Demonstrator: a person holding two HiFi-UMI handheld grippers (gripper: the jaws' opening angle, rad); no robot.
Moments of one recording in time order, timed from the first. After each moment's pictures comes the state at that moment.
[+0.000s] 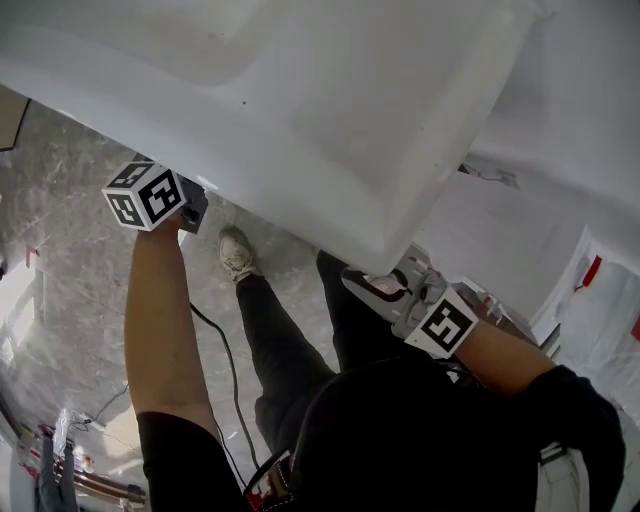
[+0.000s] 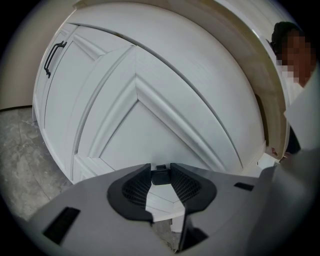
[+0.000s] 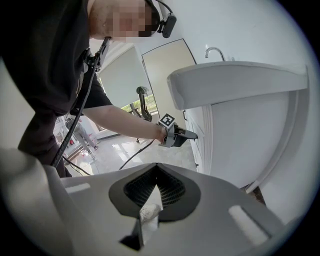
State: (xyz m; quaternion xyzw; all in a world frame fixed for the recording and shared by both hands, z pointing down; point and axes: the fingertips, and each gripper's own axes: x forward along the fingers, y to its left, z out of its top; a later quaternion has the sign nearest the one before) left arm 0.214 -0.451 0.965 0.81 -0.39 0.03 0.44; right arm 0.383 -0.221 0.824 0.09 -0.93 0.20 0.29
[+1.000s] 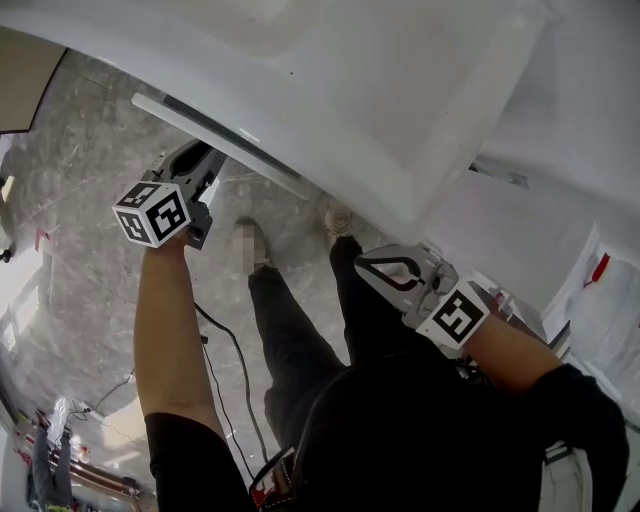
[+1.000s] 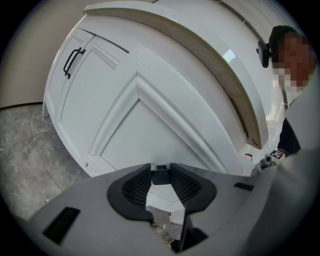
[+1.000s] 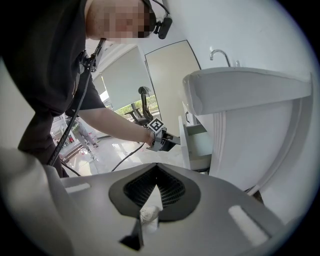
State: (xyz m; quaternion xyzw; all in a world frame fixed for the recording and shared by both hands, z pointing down) left arm 0.175 -0.385 0.967 0.80 -0.39 0.04 0.45; right arm 0.368 -0.215 0.817 0.11 -0.93 0.21 0.28
